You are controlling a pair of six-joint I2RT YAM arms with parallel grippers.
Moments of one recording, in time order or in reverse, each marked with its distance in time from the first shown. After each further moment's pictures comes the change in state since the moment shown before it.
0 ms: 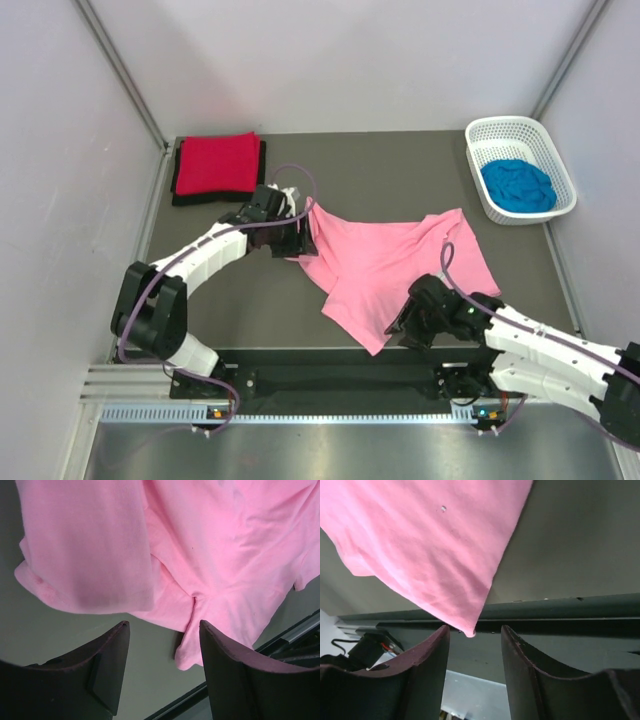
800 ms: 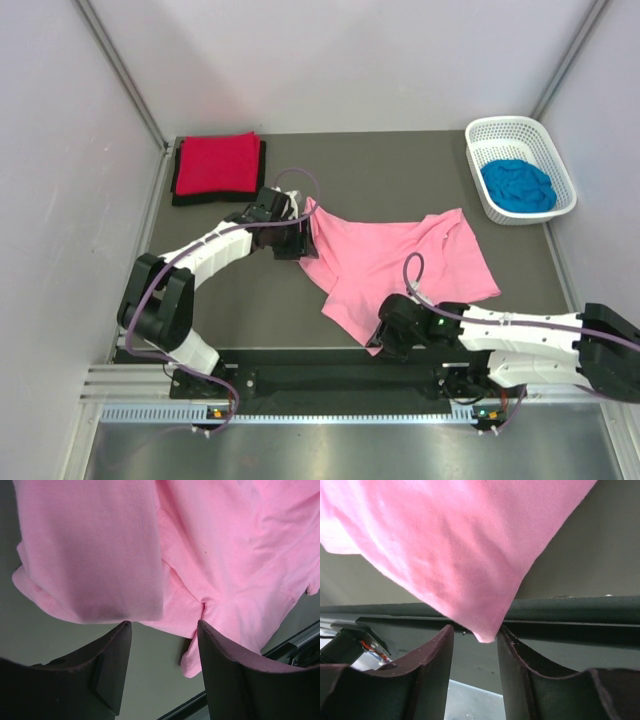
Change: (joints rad) left arm -0.007 0.059 -0.002 0.025 -0.013 -0.002; right arm 0.298 0.208 0.015 0.192 0.135 0.170
